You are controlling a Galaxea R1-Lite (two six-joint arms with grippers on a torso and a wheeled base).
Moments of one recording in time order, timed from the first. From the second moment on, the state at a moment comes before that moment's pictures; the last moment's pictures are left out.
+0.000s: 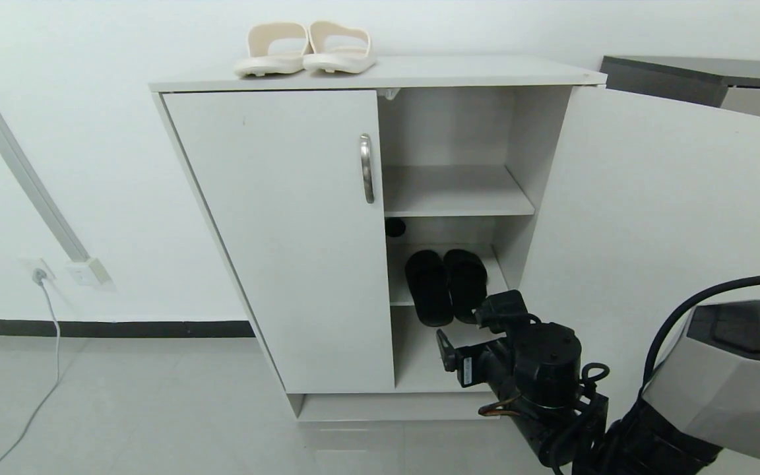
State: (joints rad) left arm 0.00 0.00 0.00 0.00 0.01 -0.08; right arm 0.80 2.14 -0.67 -1.33 -0.52 0.07
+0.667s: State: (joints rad) left arm 0.00 0.00 0.00 0.00 0.01 -0.08; right arm 0.78 2.14 -0.68 -1.33 -0.52 0.07
